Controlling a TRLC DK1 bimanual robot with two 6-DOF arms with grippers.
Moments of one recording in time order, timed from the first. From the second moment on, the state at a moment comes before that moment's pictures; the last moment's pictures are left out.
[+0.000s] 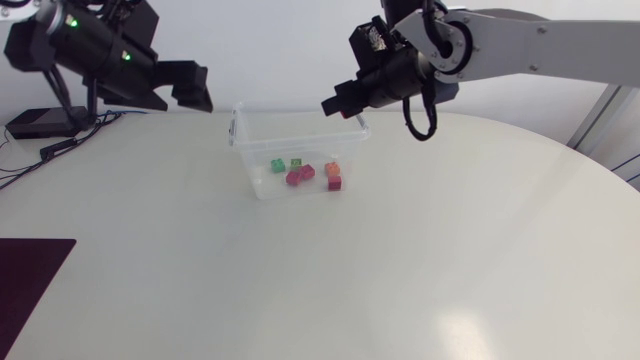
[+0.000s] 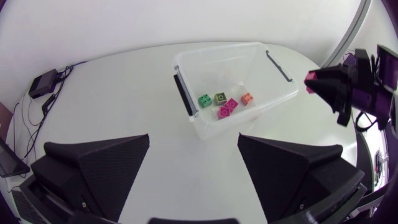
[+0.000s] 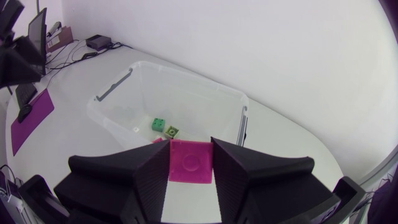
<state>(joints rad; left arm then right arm) -0.21 1.54 1.53 -0.84 0.03 -0.04 0.48 1.81 1.55 -0.34 0.02 -0.11</state>
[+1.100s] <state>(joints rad) -0.12 0.59 0.66 -0.41 -0.12 0.07 0.38 1.51 1.28 -0.16 0.11 -0.14</state>
